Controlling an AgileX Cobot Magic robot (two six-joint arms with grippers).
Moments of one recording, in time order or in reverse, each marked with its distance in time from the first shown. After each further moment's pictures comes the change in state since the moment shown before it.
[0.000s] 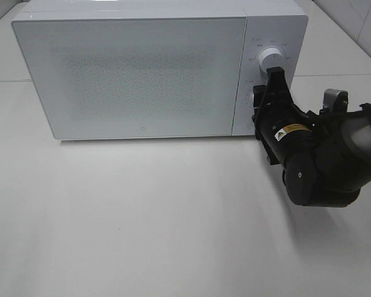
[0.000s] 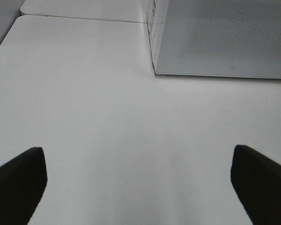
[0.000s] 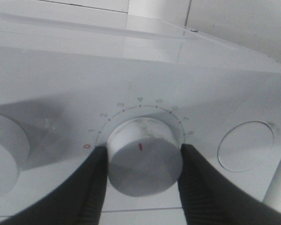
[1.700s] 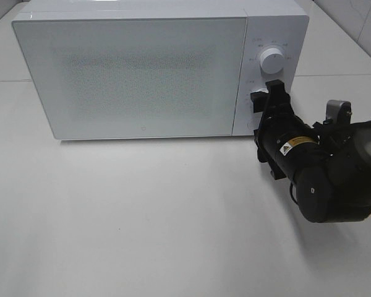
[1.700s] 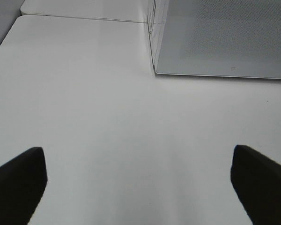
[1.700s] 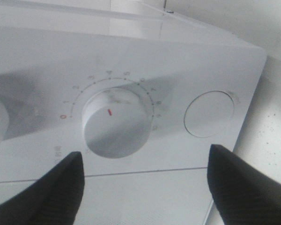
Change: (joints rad) left arm 0.000 0.000 0.000 0.000 0.000 0.000; right arm 0.008 -0.030 0.093 -0.043 0.006 0.012
